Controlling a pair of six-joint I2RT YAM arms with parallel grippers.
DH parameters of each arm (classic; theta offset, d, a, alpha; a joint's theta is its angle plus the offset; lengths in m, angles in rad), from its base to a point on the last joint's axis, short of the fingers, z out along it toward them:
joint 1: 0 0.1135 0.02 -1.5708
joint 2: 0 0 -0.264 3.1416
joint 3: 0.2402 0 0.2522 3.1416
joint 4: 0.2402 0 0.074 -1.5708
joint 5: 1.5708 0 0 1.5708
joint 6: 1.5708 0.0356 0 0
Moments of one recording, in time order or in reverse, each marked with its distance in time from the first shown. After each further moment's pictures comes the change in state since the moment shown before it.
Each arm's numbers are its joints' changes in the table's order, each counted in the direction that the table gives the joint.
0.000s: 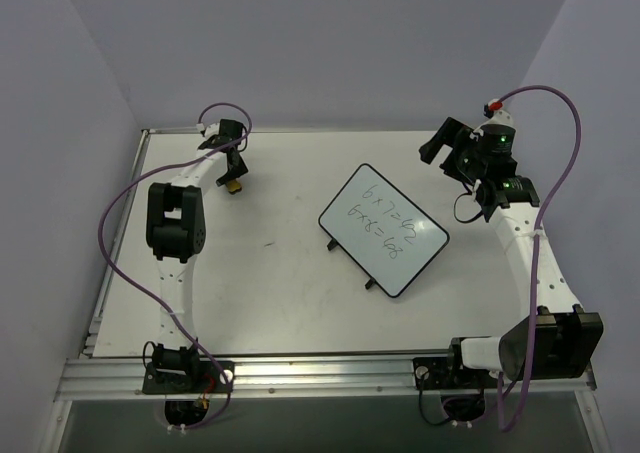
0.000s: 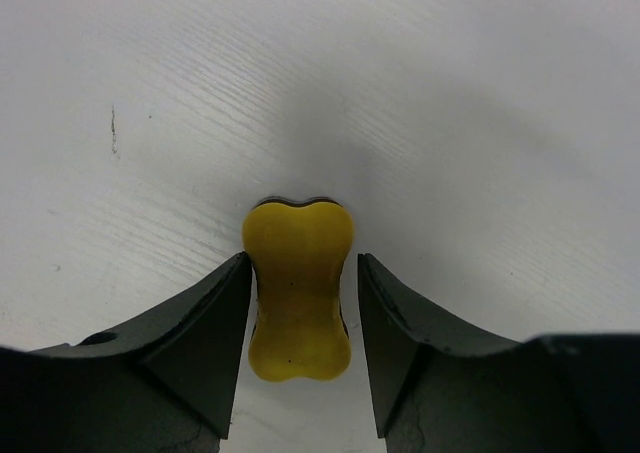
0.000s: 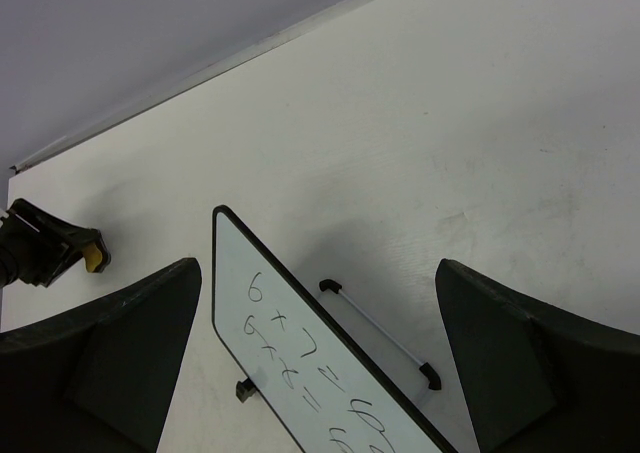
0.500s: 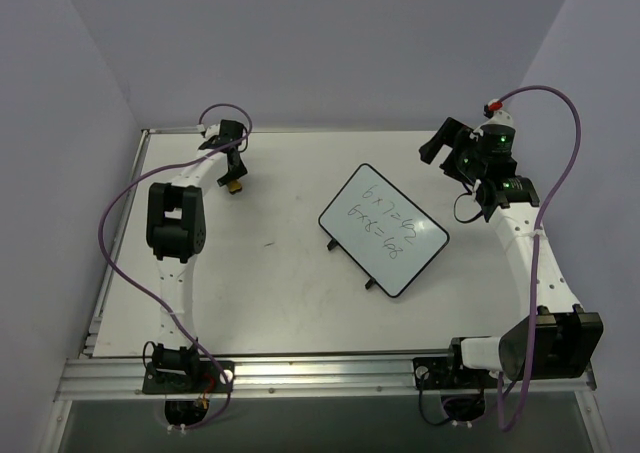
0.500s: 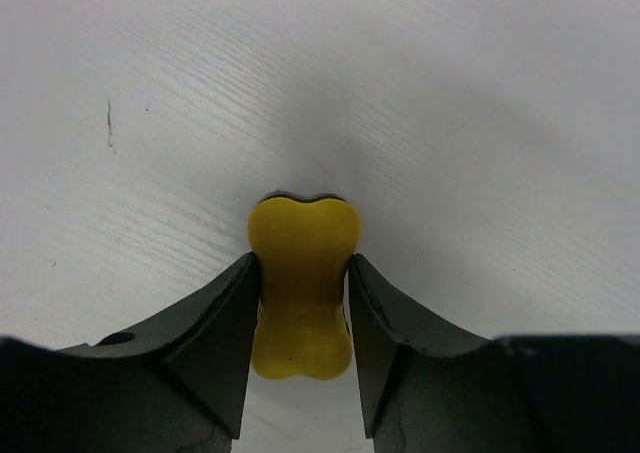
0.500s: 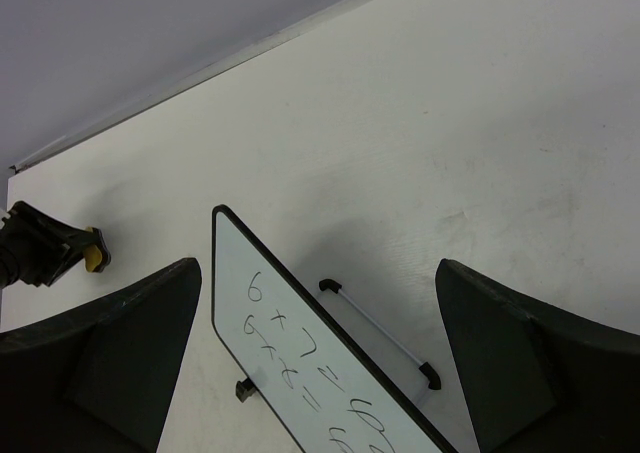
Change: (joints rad) left arm -0.002 0.000 -0.004 0.004 0.002 -0.005; right arm 0.000 0.000 -0.001 0.000 0.000 0.000
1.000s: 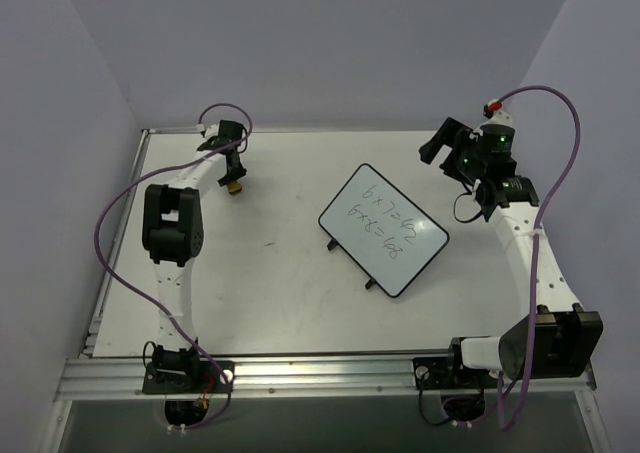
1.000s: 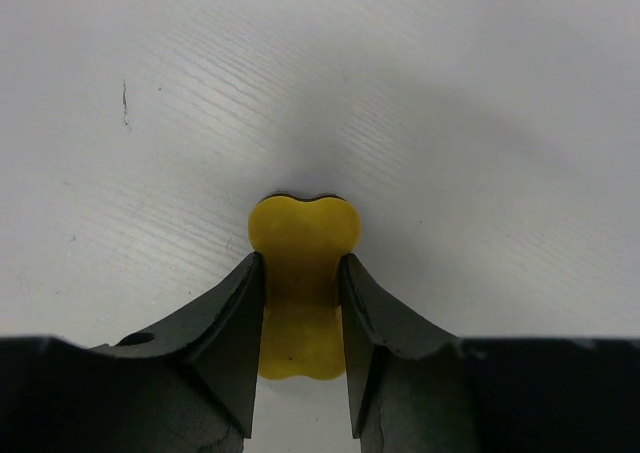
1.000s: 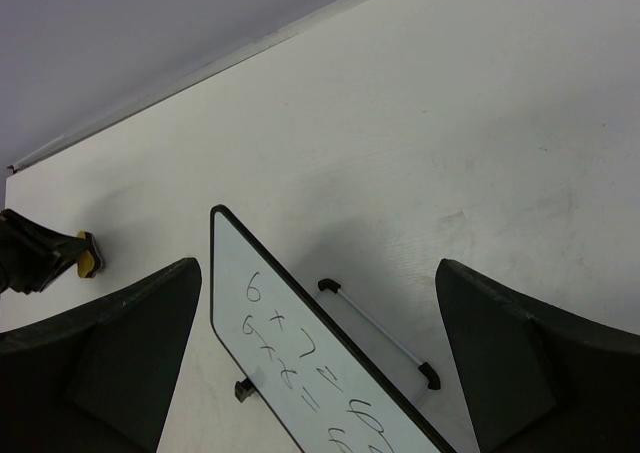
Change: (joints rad) left arm -0.007 -0.053 -0.062 -0.020 0.001 0.013; right arm 0.000 0.003 0.000 0.000 0.000 0.000
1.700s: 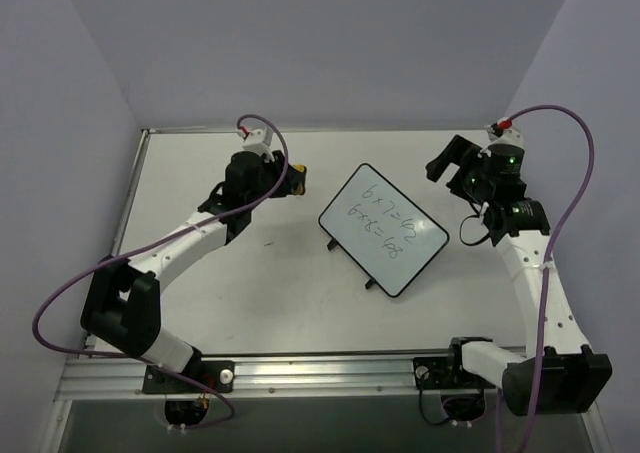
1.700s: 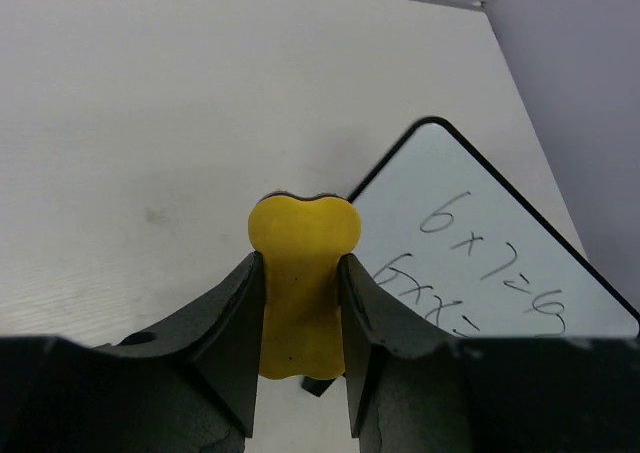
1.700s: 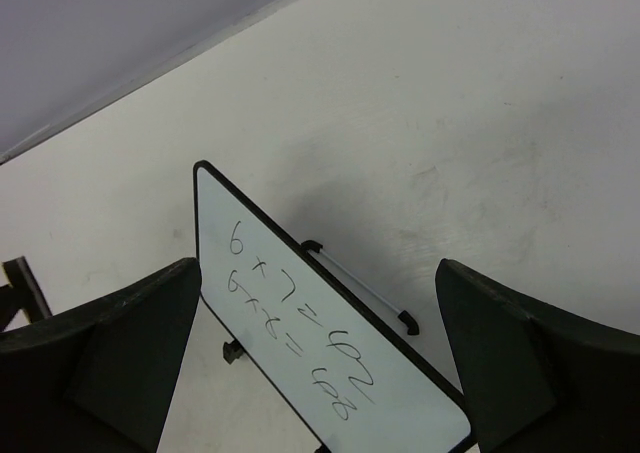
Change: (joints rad) left arm -0.294 -0.758 -0.752 -0.665 0.398 0.044; right arm -0.004 -0.158 -0.102 0.074 0.037 0.000
